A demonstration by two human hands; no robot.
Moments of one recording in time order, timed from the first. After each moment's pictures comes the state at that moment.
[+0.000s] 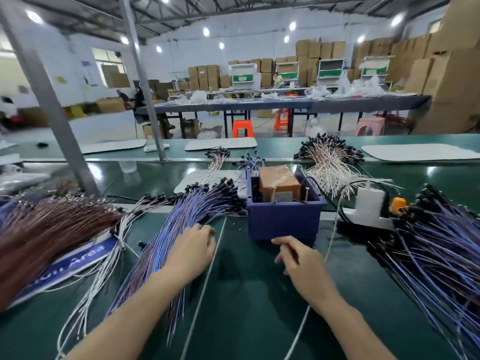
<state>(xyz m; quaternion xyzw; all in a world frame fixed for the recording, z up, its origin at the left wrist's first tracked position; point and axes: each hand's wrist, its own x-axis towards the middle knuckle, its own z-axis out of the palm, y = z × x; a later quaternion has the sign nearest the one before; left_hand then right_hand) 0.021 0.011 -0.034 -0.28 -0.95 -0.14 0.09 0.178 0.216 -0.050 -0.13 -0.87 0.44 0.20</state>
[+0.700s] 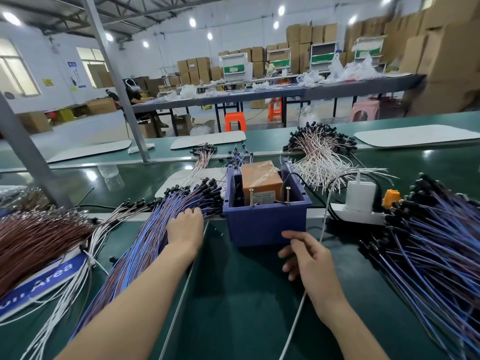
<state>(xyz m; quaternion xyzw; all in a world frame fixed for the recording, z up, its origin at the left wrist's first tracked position) -0.049 0.082 -0.040 -0.18 -0.97 0.04 0.12 0.171 0.250 -0.058 -0.18 -0.63 0.71 0.26</state>
